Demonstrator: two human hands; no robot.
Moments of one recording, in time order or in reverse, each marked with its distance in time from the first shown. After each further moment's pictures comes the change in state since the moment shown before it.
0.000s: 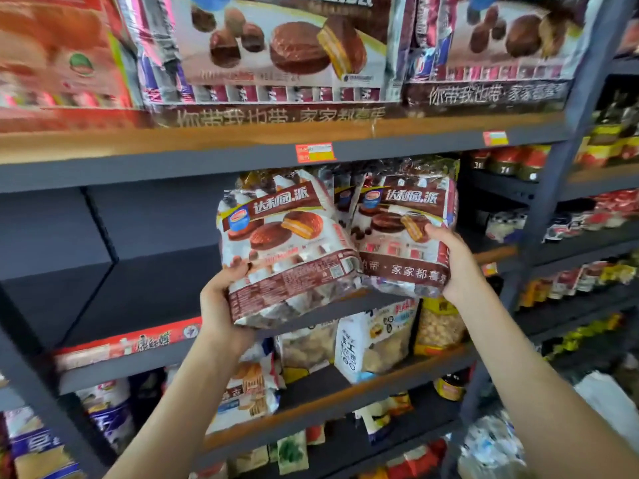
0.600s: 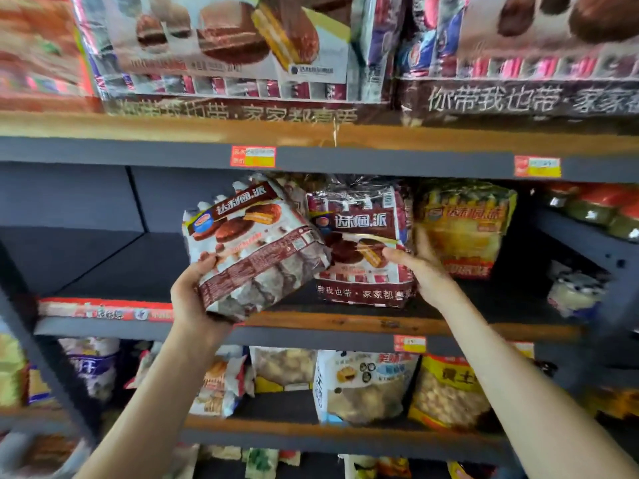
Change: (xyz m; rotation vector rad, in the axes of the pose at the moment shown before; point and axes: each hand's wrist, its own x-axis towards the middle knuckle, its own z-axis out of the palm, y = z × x) left_hand 0.048 -0.067 0.049 -0.108 0.237 0.316; right_hand 0.154 -0.001 -0.018 -0.373 -0.597 -0.079
